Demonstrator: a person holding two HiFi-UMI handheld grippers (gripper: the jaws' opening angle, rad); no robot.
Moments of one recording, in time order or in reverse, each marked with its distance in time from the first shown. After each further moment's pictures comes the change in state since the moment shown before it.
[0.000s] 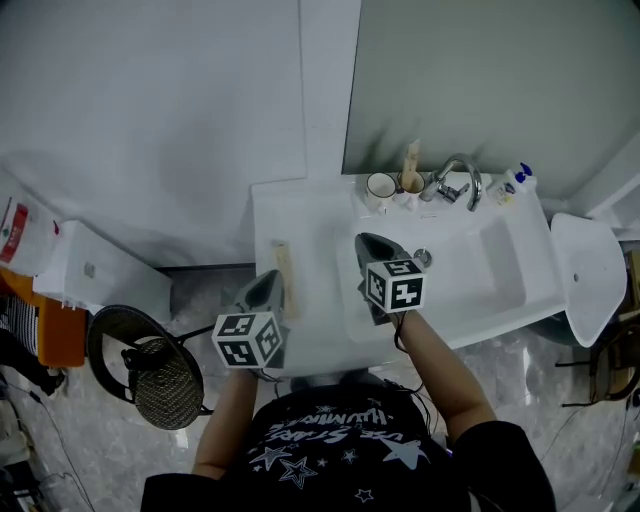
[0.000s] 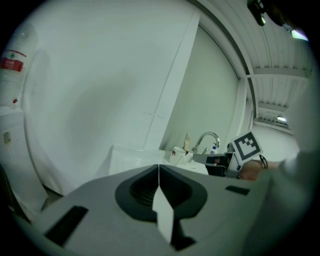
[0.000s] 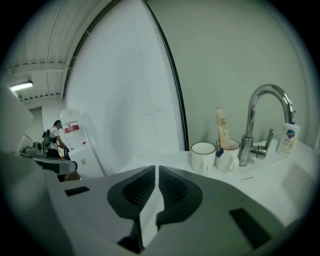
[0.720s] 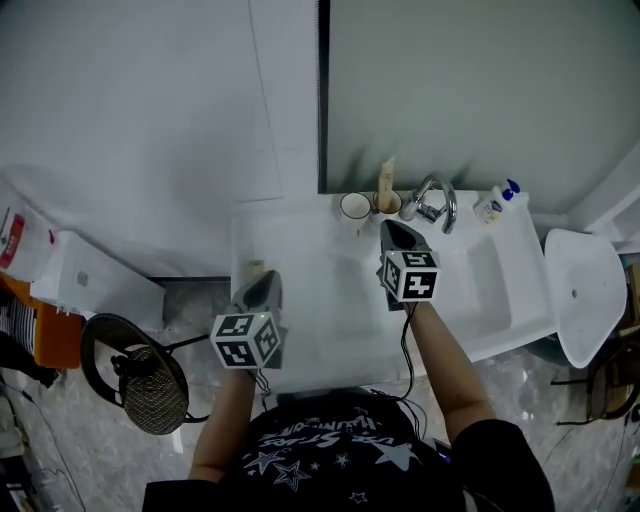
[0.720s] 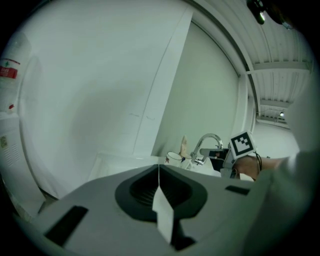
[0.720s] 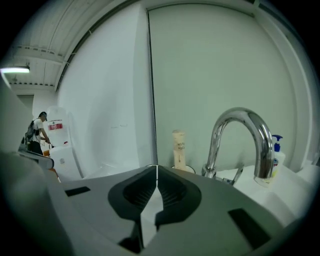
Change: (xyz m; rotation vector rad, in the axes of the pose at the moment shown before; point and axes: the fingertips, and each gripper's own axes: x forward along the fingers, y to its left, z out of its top) left arm 0.055 -0.054 0.025 0.022 -0.032 0.033; right arm -0.014 -0.139 0.056 -0.073 -0.105 -0.152
